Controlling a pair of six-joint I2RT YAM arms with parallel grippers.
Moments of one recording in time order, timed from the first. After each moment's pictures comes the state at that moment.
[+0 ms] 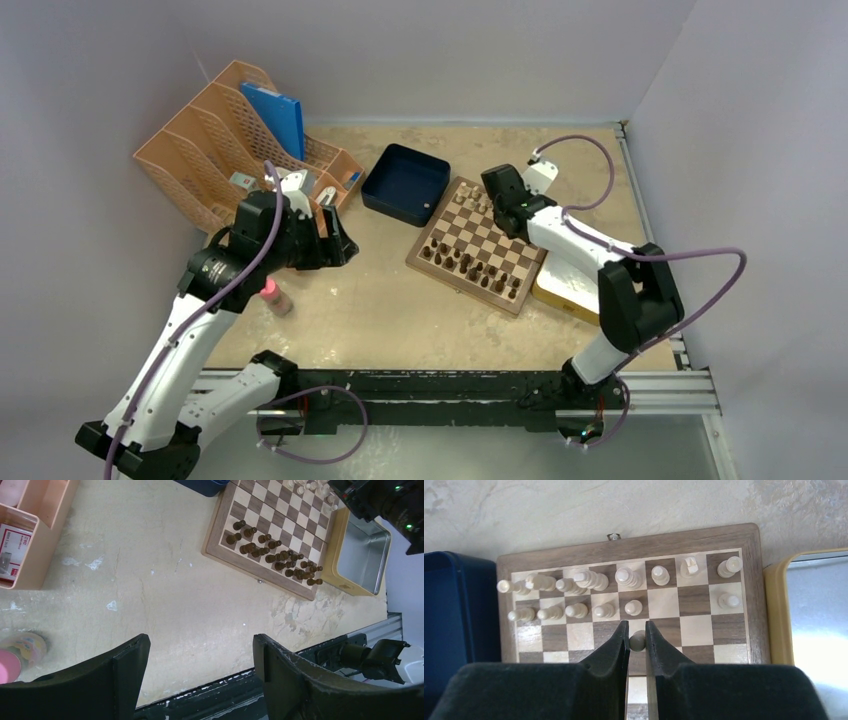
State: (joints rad) left arm -0.43 0.88 1.15 -0.92 0.08 -0.51; right arm 0.48 1.60 1.12 -0.40 0.67 0.89
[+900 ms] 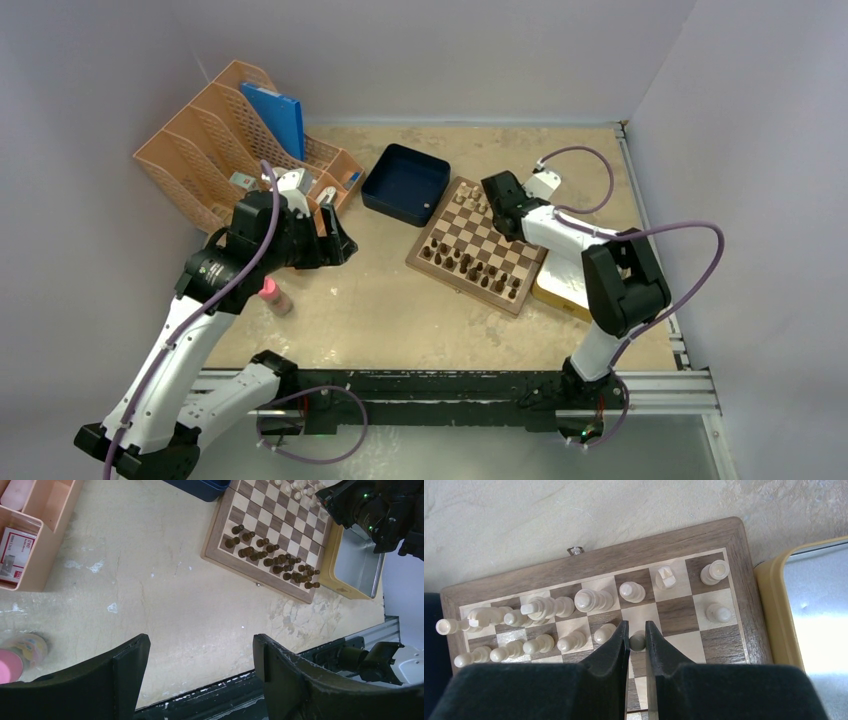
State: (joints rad) left arm -0.43 0.87 1.16 -0.92 0.07 -0.51; right arm 0.45 1.72 1.09 -0.34 0.74 0.98
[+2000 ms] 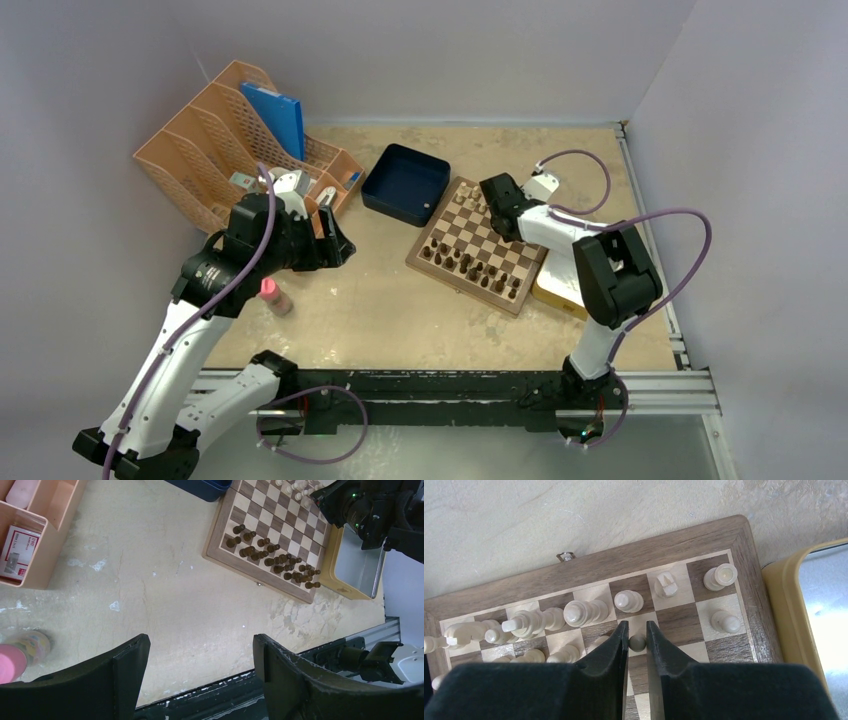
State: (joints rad) left arm -0.43 0.85 1.16 -0.94 0.07 -0.51; right arm 0.44 1.78 1.09 -0.30 0.76 0.99
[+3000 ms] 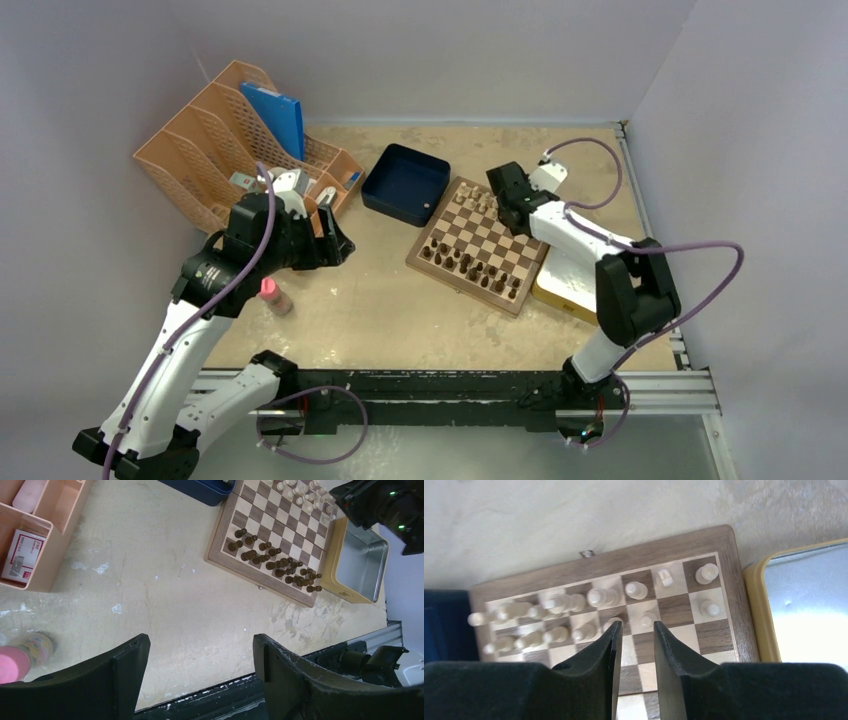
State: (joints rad) left arm -0.43 0.85 1.16 -0.93 0.06 -0.51; right arm 0.44 1.68 1.13 -0.43 0.72 0.98
